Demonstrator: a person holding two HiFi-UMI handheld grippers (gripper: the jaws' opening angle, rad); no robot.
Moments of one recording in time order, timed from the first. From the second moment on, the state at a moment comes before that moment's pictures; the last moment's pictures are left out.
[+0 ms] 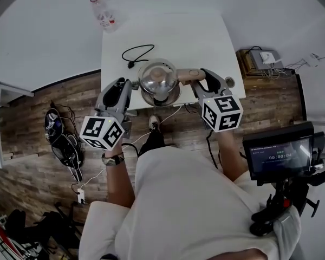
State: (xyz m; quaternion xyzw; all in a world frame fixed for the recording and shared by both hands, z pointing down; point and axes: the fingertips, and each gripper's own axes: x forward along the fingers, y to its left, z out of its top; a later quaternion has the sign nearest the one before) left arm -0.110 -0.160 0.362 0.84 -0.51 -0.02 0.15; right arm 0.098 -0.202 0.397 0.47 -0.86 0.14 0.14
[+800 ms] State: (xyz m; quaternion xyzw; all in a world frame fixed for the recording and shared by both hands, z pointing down) left arm -0.163 -0.248 0.456 0.84 -0.51 0.02 0.21; right arm 0.047 -0.275 0.496 0.47 -0.84 0.16 0.21
